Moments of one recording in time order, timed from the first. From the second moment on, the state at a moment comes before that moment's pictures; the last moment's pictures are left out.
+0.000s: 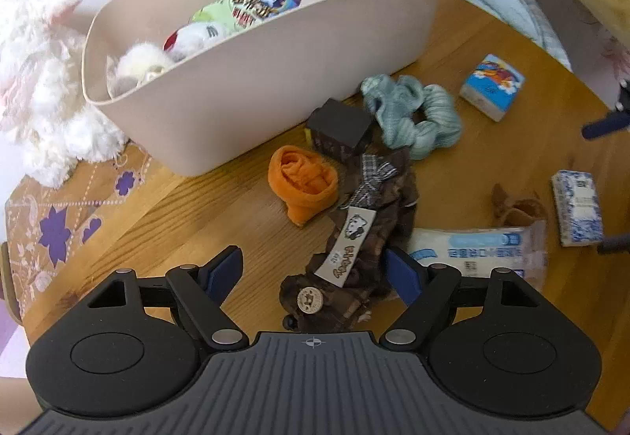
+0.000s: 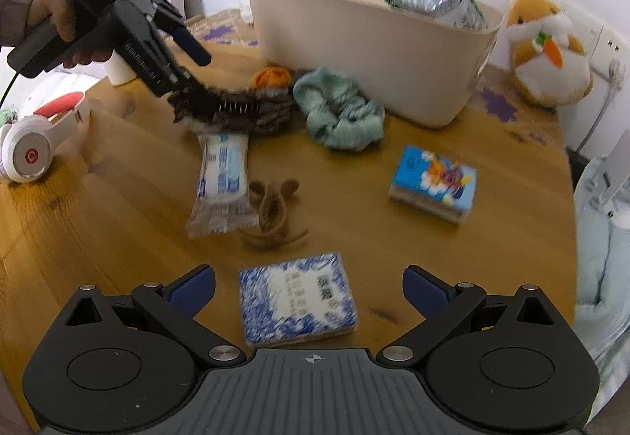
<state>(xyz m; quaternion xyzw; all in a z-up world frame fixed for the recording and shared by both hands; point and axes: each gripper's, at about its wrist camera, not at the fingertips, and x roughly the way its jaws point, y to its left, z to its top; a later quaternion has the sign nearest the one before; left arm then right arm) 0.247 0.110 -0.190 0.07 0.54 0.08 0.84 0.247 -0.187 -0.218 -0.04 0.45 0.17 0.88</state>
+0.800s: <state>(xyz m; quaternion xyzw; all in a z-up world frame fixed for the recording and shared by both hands) 0.269 0.094 -0.214 0.07 0.55 0.05 0.83 0.255 -0.185 -0.233 -0.05 0.47 0.18 0.87</state>
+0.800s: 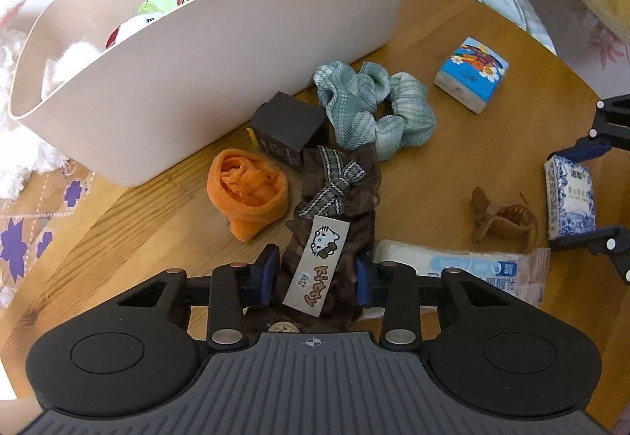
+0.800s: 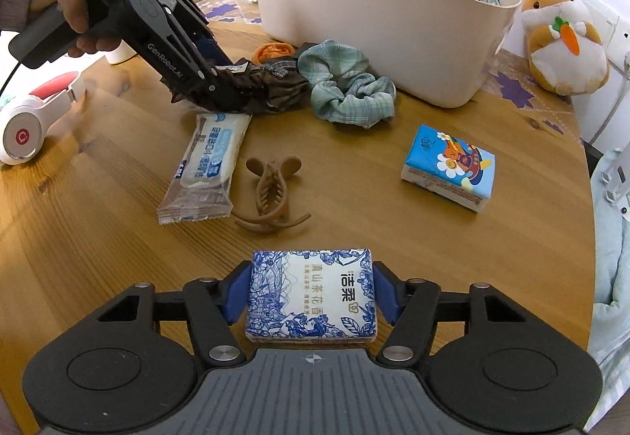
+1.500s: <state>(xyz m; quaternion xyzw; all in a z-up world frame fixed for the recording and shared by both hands) 0.225 0.101 -0.167 0.07 0.52 0.05 0.85 0.268 -0.211 -0.184 -0.05 0.40 0.14 0.90</state>
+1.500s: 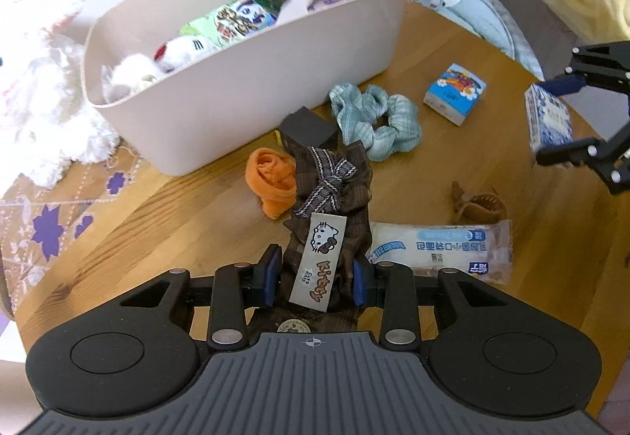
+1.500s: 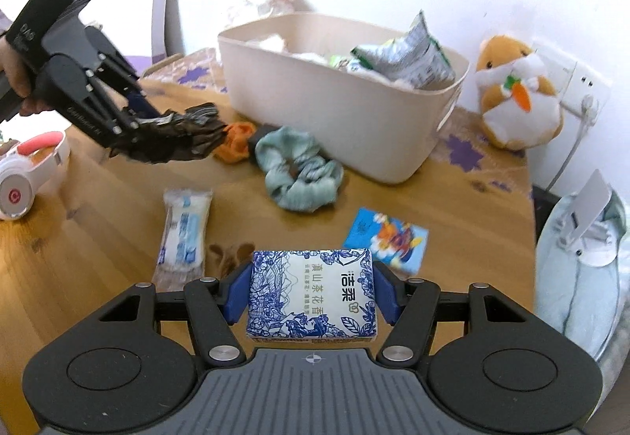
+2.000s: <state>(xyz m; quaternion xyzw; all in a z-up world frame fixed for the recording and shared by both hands) 0.216 0.117 -0.101 0.08 0.44 0.07 0.89 0.304 -0.229 -0.120 -0.05 0.33 0.12 0.94</state>
